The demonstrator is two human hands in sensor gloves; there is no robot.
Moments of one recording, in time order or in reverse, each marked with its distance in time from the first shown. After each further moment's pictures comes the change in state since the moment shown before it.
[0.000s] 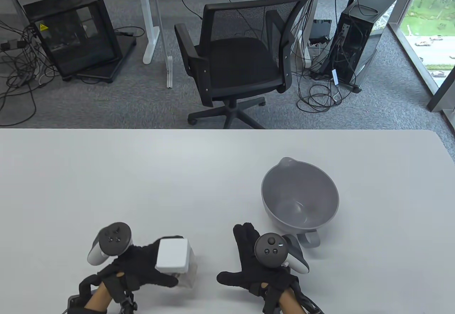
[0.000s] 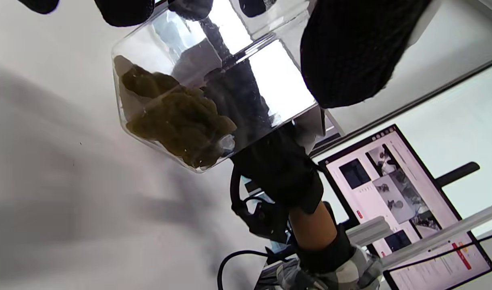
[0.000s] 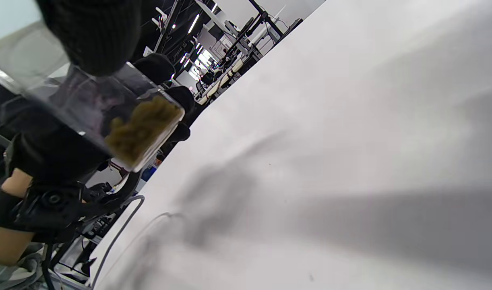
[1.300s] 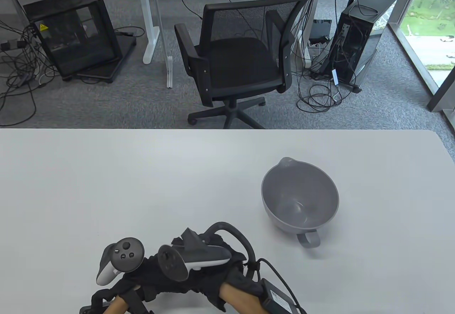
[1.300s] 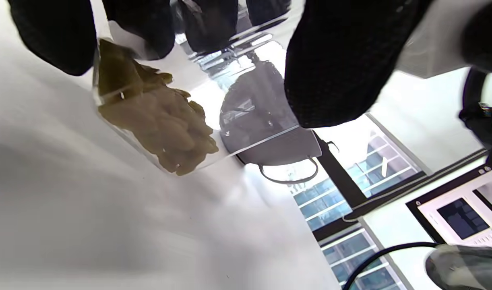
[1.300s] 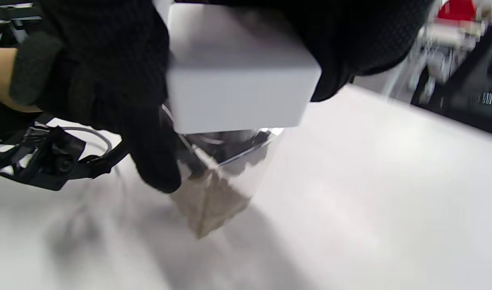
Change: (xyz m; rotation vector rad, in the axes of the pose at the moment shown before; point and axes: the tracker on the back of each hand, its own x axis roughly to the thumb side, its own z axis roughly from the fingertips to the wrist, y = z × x) left_hand -0.013 -0.012 0.005 0.229 0.240 -0.079; right_hand 0.208 -0.014 -0.030 0.088 -0.044 0.984
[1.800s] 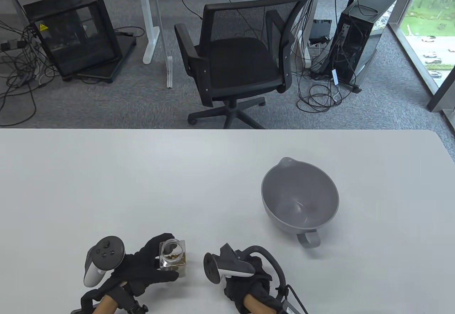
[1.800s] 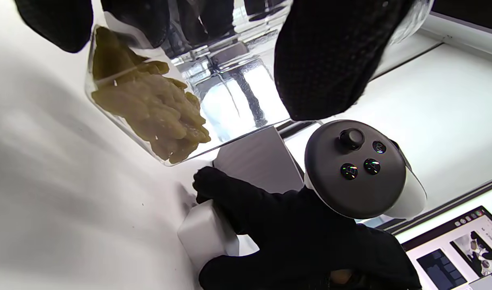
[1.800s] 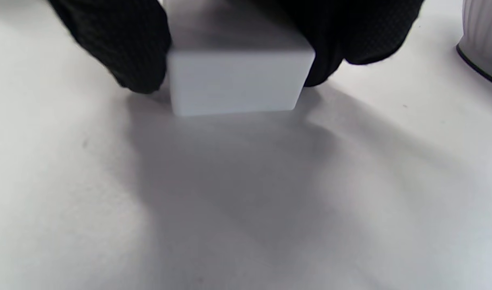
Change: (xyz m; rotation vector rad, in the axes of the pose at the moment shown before) left_hand -0.014 0.021 0.012 0.094 -0.031 0.105; right_hand -0.039 0.181 -0.023 0.412 0.283 -0.143
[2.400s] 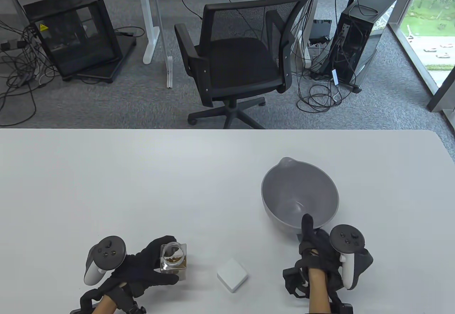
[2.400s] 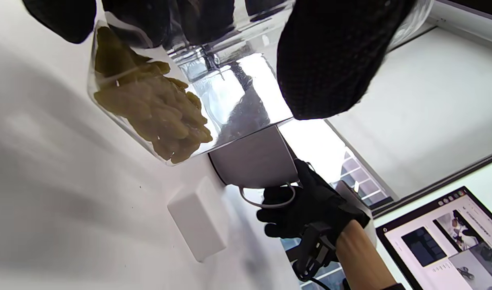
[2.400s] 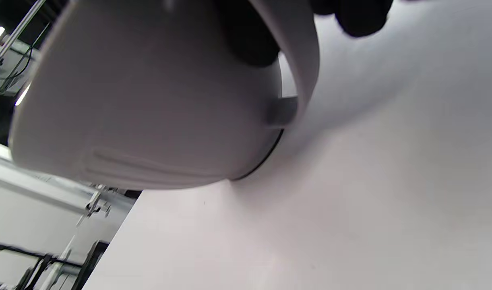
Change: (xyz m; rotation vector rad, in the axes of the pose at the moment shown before) left_hand 0.004 -0.003 0.000 -0.082 -0.035 -0.004; right_hand -0.207 0.064 0.069 -0.557 0.614 -1.427
